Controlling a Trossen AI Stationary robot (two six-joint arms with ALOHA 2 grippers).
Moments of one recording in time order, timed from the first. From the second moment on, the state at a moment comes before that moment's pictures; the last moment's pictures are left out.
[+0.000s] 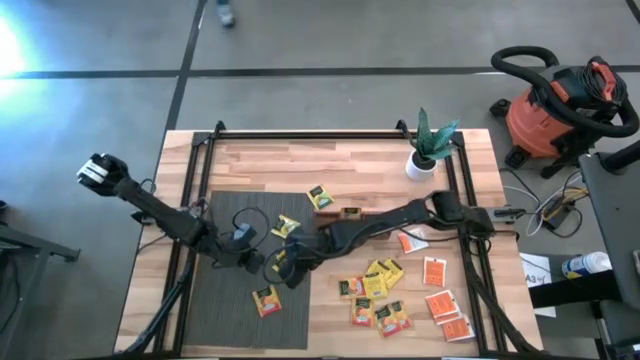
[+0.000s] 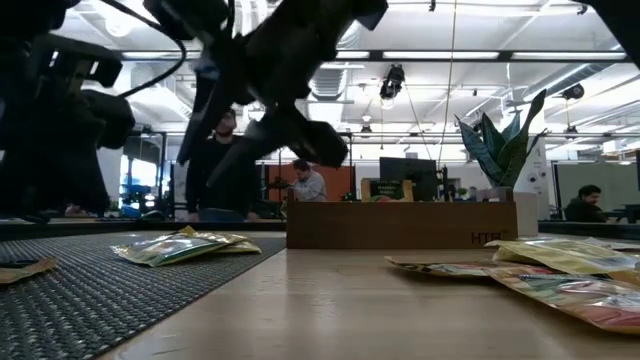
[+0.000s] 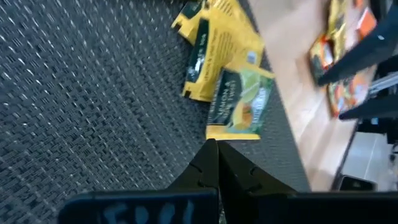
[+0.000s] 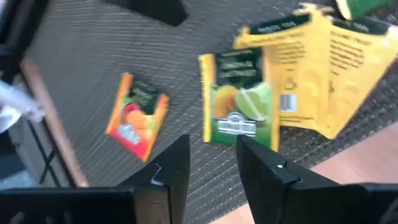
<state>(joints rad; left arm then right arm) -0.51 1.12 0.33 0.01 -0.25 -1.48 0.21 2.26 1.84 -0.53 -0.04 1.05</state>
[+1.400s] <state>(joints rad) -0.46 1.42 0.34 0.31 -0.23 -1.39 0.23 2.26 1.75 -0.54 0.05 1.27</state>
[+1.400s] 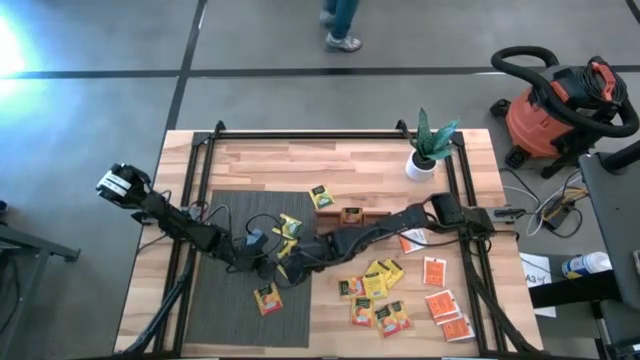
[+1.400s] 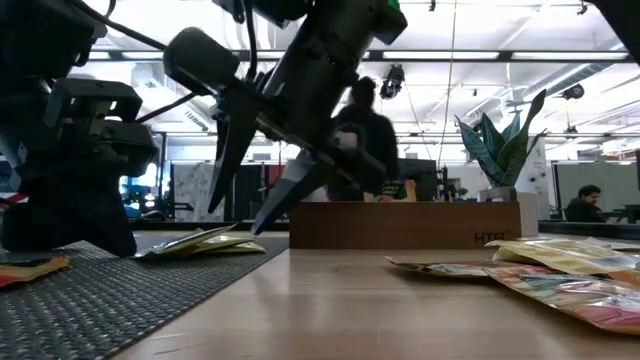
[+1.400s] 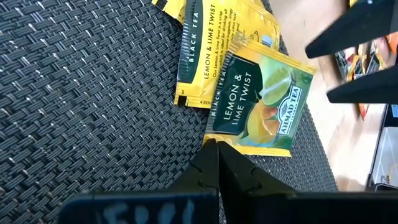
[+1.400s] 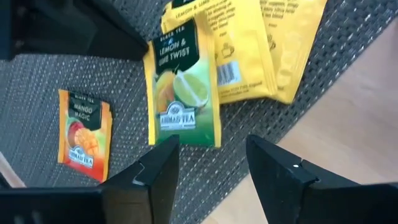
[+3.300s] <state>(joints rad) -0.48 0.78 0.34 0.32 -0.71 -1.01 0.28 2.00 1.67 -0.50 0.55 1.11</state>
